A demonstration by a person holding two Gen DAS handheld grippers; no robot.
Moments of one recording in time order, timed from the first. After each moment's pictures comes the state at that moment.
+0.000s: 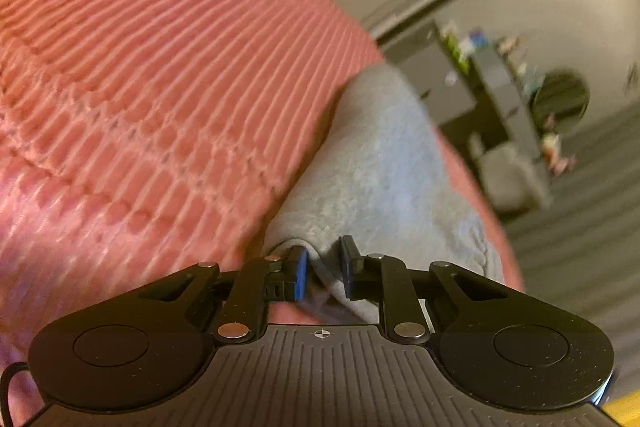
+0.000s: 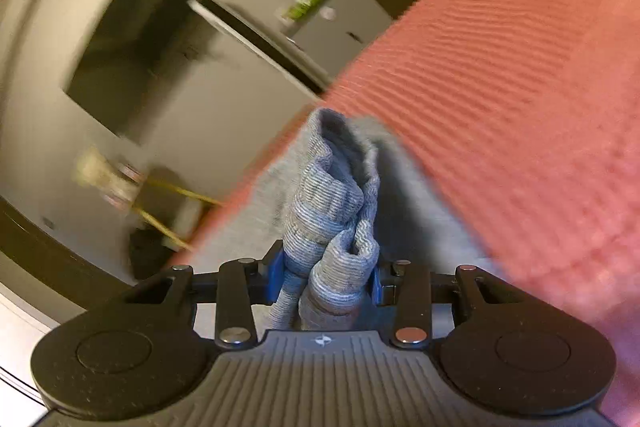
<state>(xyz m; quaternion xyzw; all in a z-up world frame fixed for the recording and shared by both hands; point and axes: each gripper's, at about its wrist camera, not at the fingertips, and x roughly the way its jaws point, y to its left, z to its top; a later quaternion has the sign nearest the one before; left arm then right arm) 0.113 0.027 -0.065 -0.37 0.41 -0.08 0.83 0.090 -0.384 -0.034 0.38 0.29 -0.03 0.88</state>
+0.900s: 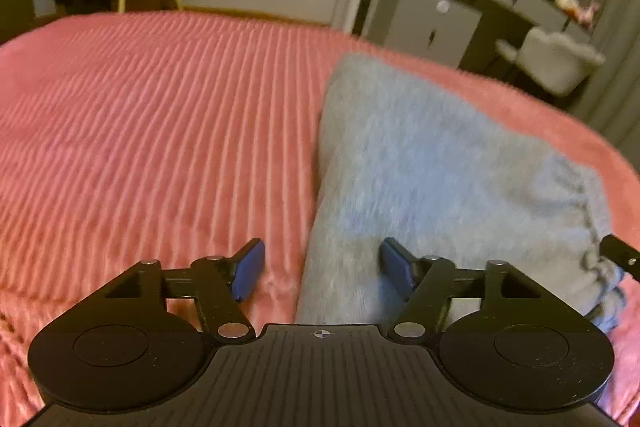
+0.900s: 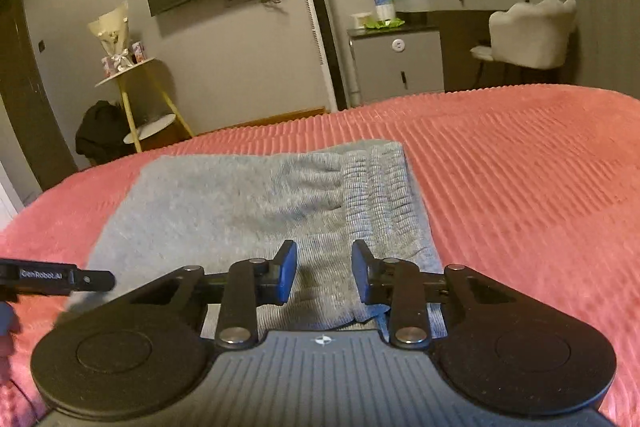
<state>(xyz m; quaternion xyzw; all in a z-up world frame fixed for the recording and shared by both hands) 0.170 -0.024 -0.028 -0.08 0.39 -0.07 0.91 0.088 -0.337 -0.011 0.11 0.27 0.00 0.96</state>
